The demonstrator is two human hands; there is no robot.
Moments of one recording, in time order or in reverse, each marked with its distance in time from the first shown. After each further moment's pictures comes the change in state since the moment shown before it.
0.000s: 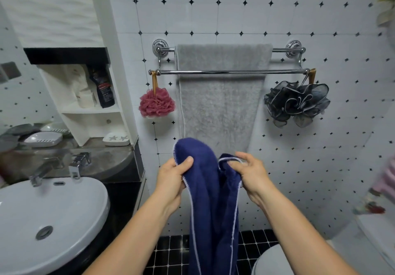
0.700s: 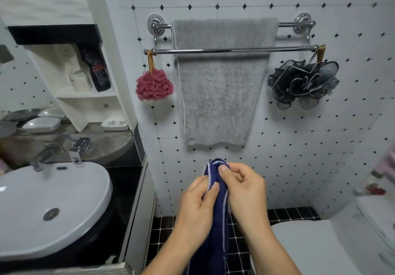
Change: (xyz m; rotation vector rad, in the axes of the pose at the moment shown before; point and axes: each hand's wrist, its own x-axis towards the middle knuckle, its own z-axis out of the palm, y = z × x) left_hand -0.084 -0.054 0.022 0.562 -0.137 0.380; right_hand -0.091 0.021 0.027 -0.069 0.128 -0.197
